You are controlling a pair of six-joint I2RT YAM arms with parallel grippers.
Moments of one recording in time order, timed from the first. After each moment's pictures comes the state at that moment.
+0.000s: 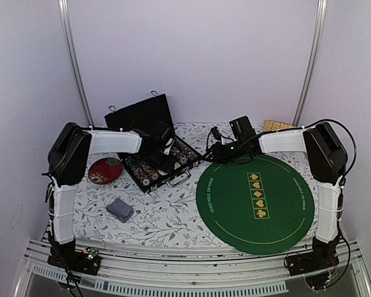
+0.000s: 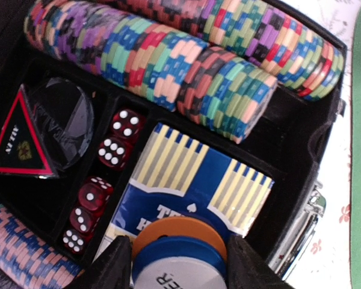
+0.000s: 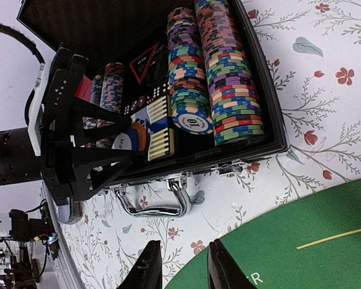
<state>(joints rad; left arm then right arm) -0.64 2.15 1.56 -0.48 -0.12 -0.20 0.54 2.08 1.43 -0.09 -0.58 0.43</state>
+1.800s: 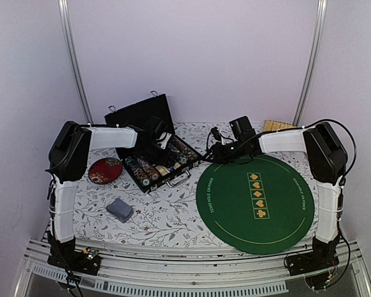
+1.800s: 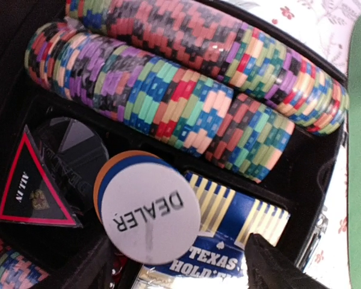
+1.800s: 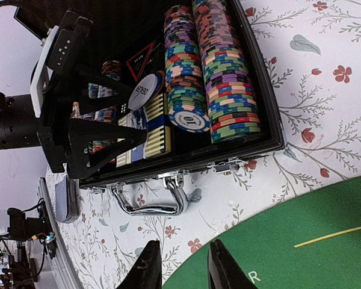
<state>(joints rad) -0.56 2.19 1.63 -0.46 0.01 -0.12 0.54 2.08 1.44 -0.10 -0.57 0.42</state>
